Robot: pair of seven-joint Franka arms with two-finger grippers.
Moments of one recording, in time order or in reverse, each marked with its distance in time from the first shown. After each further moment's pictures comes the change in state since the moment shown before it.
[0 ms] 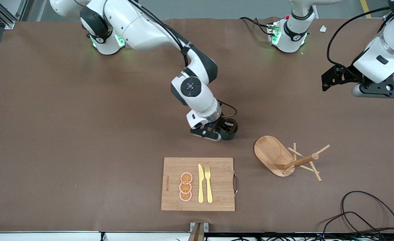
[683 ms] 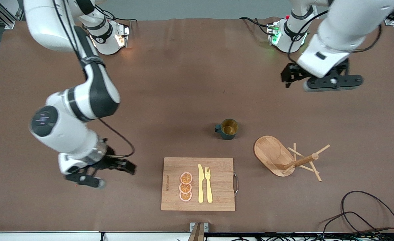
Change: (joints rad) left arm -0.153 0.049 -0.100 0.010 0.077 0.000 -0.376; right arm -0.451 -0.258 -0.070 -0.064 -0.101 -0.301 -0.546
